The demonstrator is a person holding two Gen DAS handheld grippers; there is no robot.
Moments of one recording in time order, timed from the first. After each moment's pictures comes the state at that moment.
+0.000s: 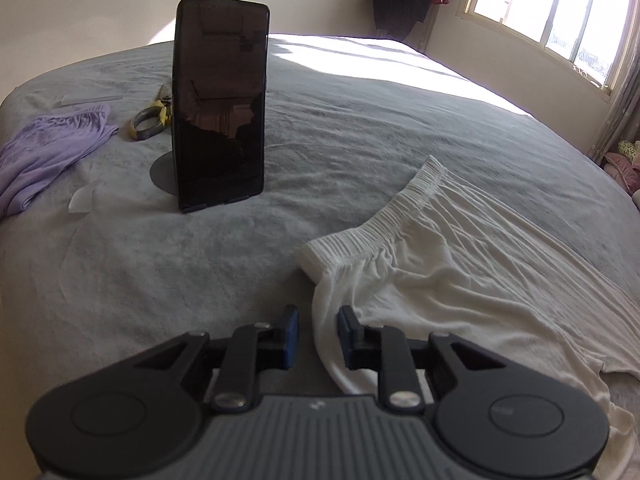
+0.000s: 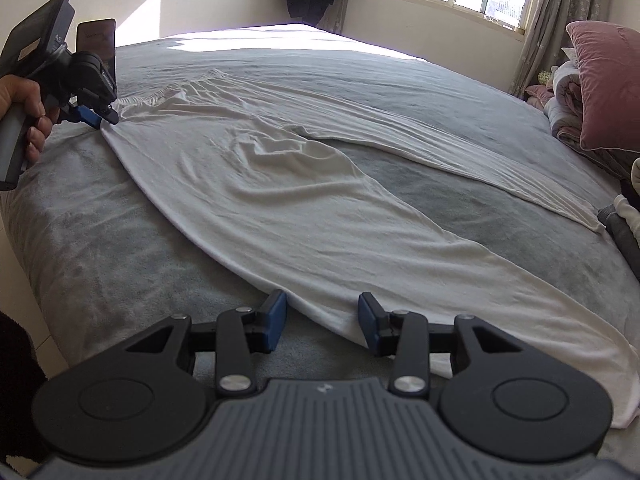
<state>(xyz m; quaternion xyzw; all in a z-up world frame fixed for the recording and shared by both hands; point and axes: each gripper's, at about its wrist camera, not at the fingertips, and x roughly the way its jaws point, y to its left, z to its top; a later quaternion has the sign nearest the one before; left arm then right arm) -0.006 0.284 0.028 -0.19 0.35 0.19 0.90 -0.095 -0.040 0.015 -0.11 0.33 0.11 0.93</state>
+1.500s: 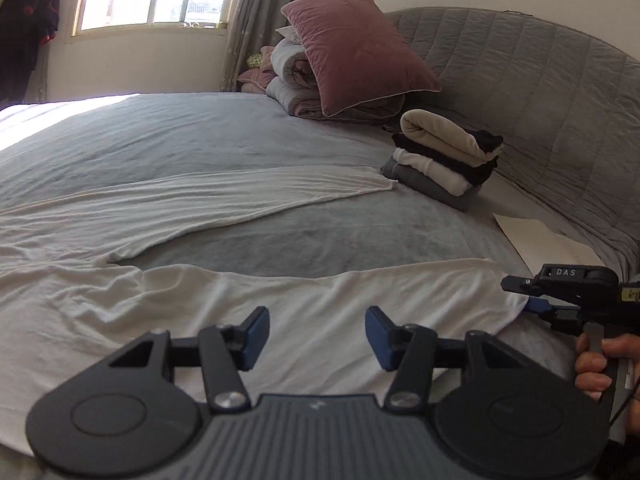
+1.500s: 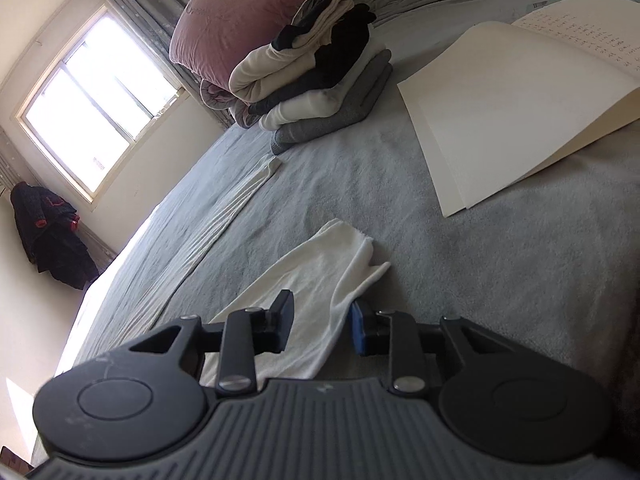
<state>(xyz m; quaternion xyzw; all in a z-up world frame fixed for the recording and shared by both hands) -0.098 0.015 0.042 0.05 0.26 -0.37 0.89 -0.161 -0.279 -0.005 0.39 0.18 -0.21 0.88</state>
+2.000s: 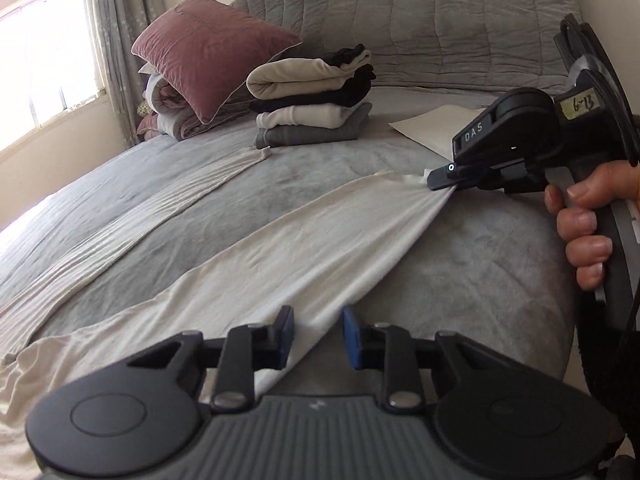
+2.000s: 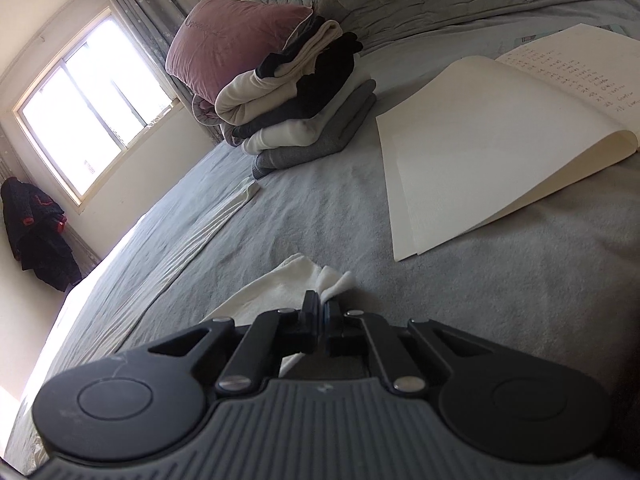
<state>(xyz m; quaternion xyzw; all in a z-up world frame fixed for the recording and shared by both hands) -0.145 -0.083 0.004 0.23 0.20 -0.41 0.86 -0.175 -0.300 -0.008 0.35 0.17 -0.23 0.89</state>
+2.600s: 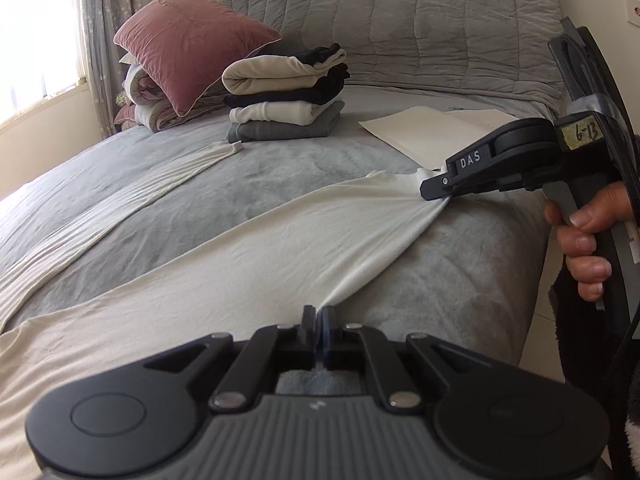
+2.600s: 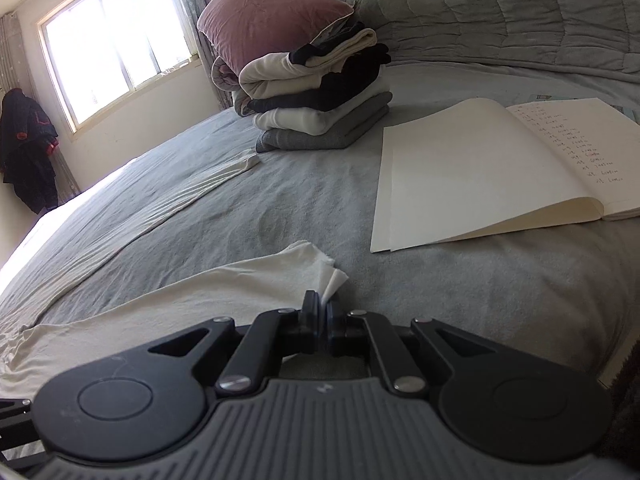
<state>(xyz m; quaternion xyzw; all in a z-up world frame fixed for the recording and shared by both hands) -0.153 -0.072 0.009 0.19 0.23 -0.45 0.84 -0.189 -0.278 0.005 0.23 0.22 -0.24 0.92</state>
